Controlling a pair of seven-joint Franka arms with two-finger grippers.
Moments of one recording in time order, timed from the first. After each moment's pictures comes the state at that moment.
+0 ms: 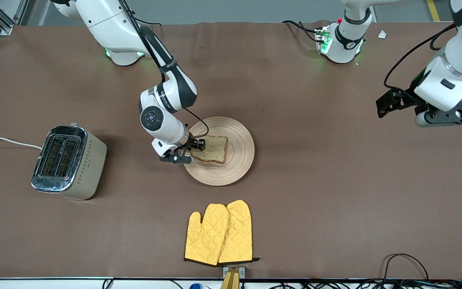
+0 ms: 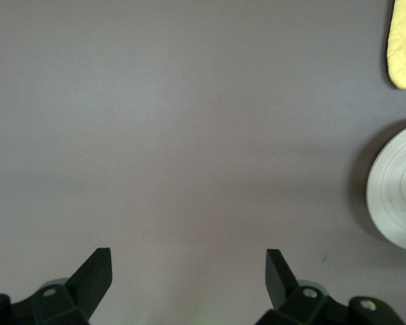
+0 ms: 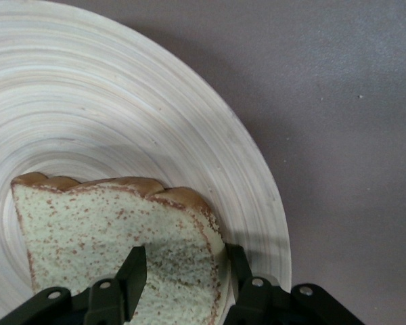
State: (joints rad) left arm 0.03 0.07 -0.26 -1.47 0.06 1.51 -0.24; right arm 0.58 0.54 -0.01 -1.92 0.35 2.48 0.43
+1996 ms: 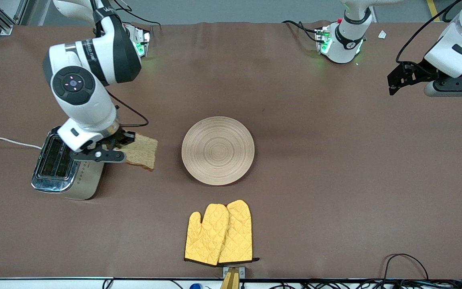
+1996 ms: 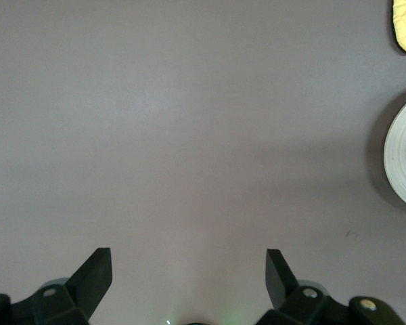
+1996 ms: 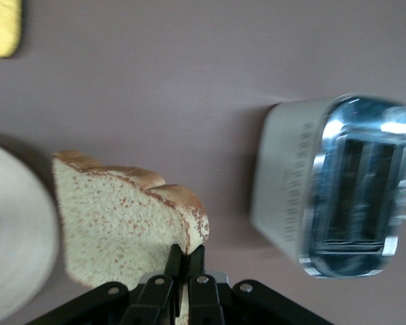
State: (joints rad) left arm 0.01 -0.06 -0.21 -1.58 0.04 1.51 -0.12; right arm 0.55 0.29 -0.23 -1.53 -0.23 1.68 0.30
